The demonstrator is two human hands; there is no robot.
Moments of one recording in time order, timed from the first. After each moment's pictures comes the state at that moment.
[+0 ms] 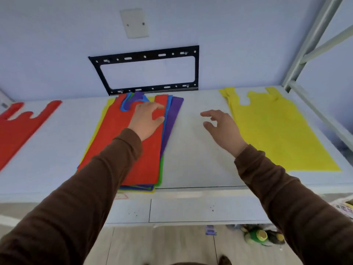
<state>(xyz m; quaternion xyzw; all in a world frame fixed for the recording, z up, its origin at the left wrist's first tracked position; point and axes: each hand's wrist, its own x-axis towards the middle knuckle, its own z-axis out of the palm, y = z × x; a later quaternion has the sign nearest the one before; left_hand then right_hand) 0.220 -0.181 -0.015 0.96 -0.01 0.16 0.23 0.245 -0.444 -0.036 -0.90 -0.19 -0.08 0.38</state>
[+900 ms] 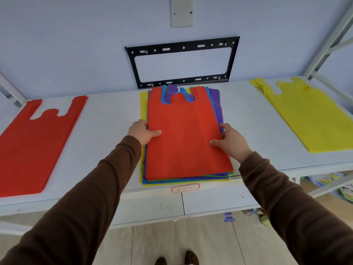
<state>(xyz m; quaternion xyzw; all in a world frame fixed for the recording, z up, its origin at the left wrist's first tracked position) 0.176 0.047 -0.076 0.93 0.17 -0.03 0.33 0.161 -0.266 -0.062 -0.94 -0.01 0.05 0.34</state>
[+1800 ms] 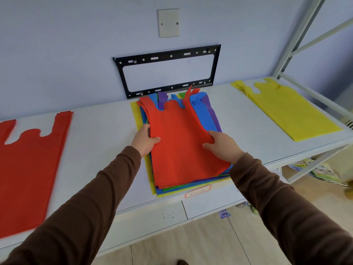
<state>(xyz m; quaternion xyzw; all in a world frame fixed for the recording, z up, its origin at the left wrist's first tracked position) 0.185 0.062 -0.083 0.81 0.05 -0.07 0.57 0.136 -0.215 -0.046 -0.97 -0.04 0.04 0.25</state>
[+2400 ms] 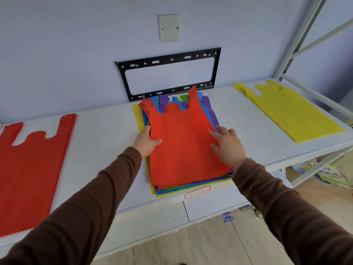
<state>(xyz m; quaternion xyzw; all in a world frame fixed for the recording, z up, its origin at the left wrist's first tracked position) 0.173 0.055 -0.069 0.83 0.04 -0.08 0.55 0.131 -0.231 -0.060 -0.99 -0.05 -0.06 0.11</state>
